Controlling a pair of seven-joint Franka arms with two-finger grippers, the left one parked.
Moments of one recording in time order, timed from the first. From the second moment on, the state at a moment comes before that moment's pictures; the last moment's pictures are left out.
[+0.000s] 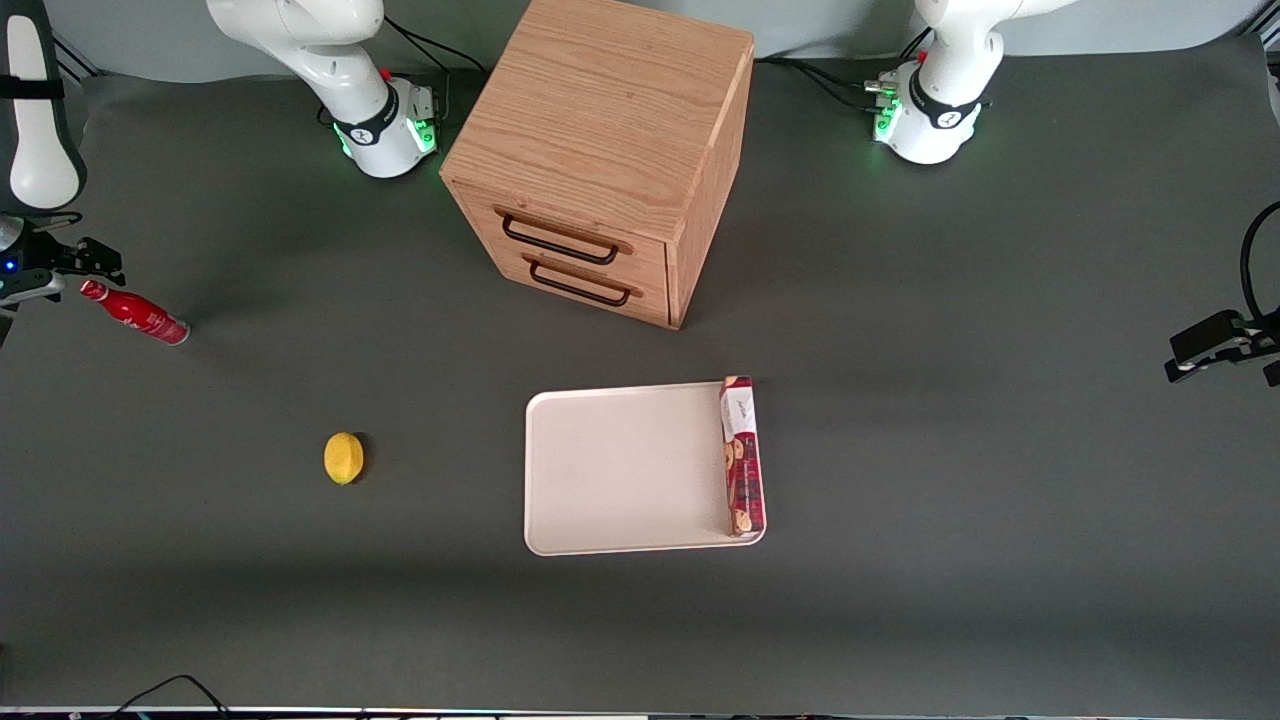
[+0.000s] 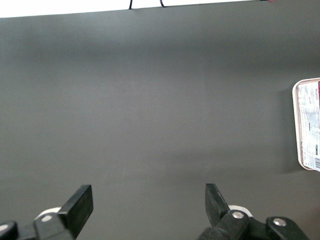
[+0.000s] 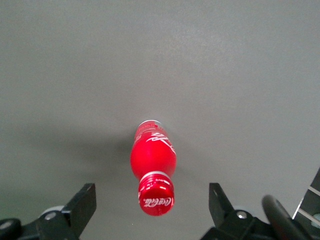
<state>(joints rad) -0.04 0.02 -0.69 -2.33 -0.13 2.41 -0.95</state>
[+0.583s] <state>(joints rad) -0.05 0.03 -0.69 -2.33 -0.11 2.41 -1.04</state>
